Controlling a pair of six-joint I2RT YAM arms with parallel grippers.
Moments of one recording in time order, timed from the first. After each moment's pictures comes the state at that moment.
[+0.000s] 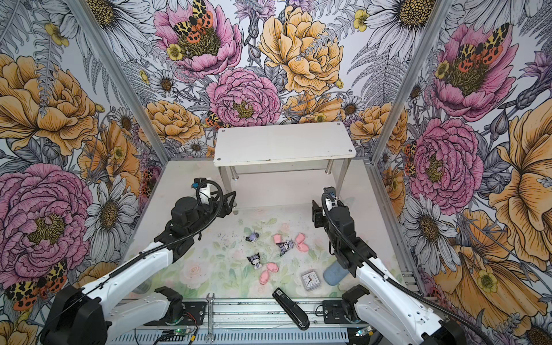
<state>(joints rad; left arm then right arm) -0.47 1.03 0.58 0.26 0.00 -0.36 0.49 0.82 0.56 -0.05 0.30 0.05</state>
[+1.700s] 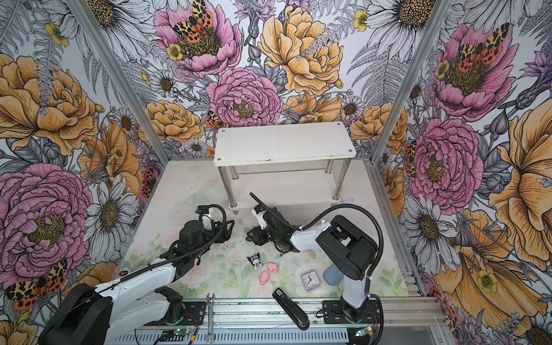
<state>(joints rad) -0.46 1.06 0.29 0.34 -0.01 -0.51 0.80 1.82 0.83 0.32 -0.26 0.38</state>
